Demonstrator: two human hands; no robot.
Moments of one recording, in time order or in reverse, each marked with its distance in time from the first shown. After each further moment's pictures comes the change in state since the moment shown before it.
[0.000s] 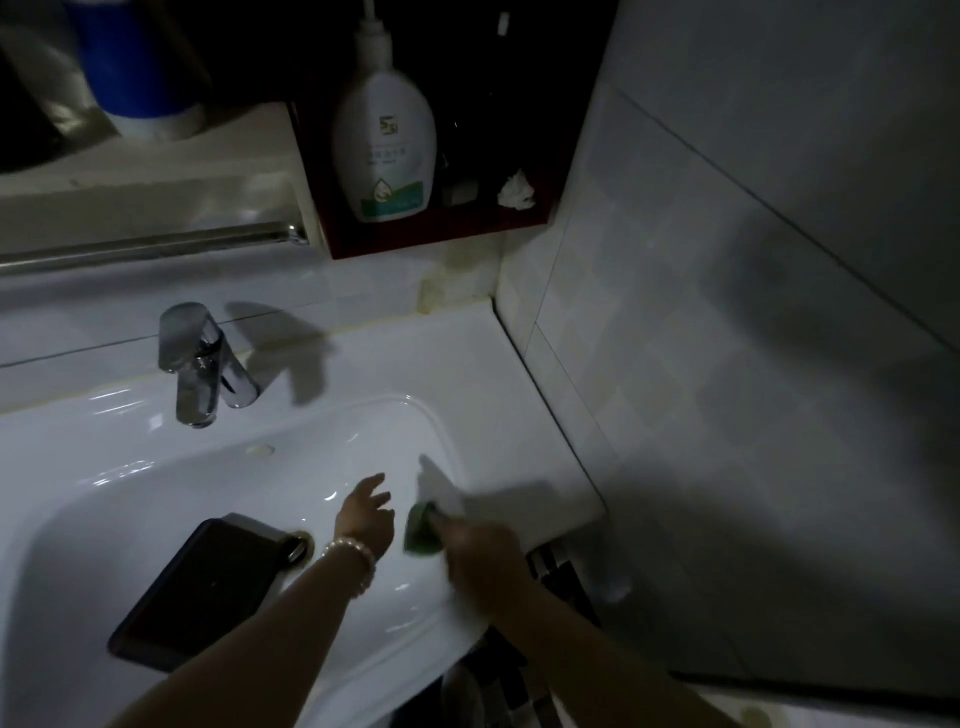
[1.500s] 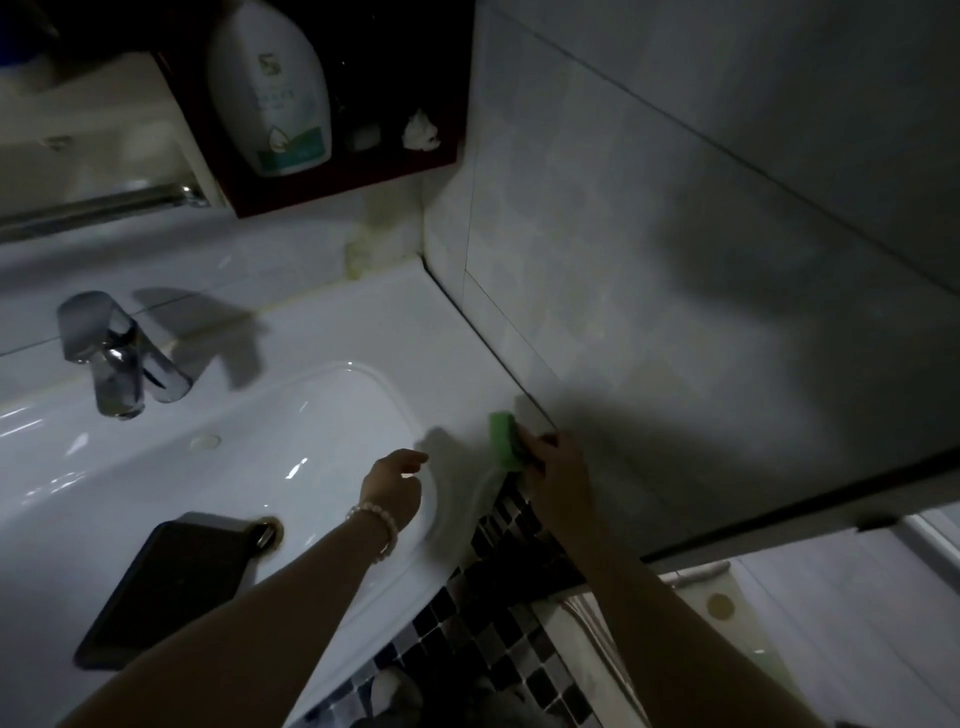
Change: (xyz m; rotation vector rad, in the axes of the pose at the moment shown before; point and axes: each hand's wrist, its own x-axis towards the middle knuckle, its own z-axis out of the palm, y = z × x) left_hand -0.042 -0.002 0.045 0.459 -0.191 0.280; right_hand -0.065 0.068 -0.030 0.506 0.415 0.422
